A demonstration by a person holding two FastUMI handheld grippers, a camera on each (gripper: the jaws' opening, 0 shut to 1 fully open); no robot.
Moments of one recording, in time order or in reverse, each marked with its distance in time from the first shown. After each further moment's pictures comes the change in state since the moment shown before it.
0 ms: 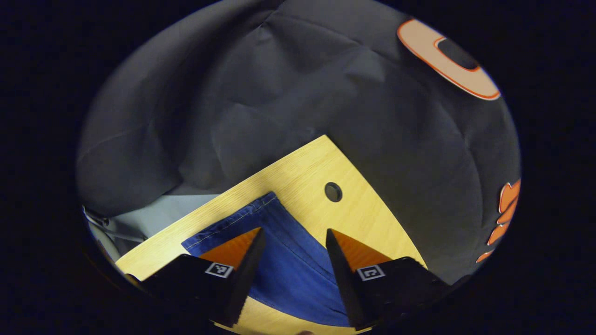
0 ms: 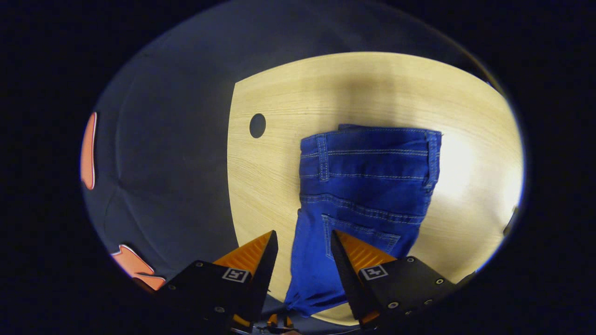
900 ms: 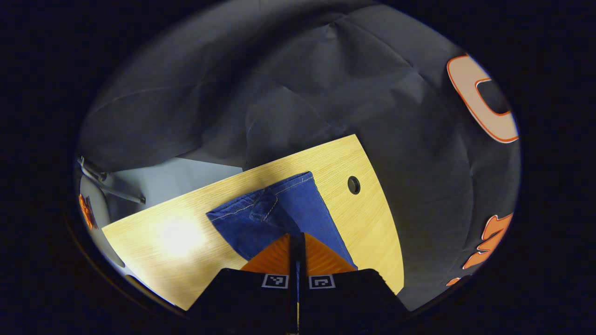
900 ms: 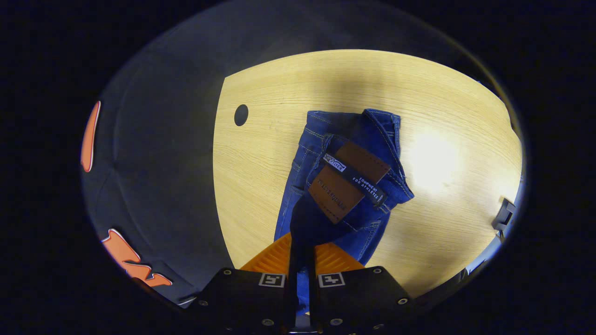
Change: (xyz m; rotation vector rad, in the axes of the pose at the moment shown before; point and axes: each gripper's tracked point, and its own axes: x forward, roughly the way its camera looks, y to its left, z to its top) left arm -0.024 0.060 -0.033 -0.268 0.117 0.084; right arm -0.006 -0.015 -0.039 0.035 0.064 -0.088
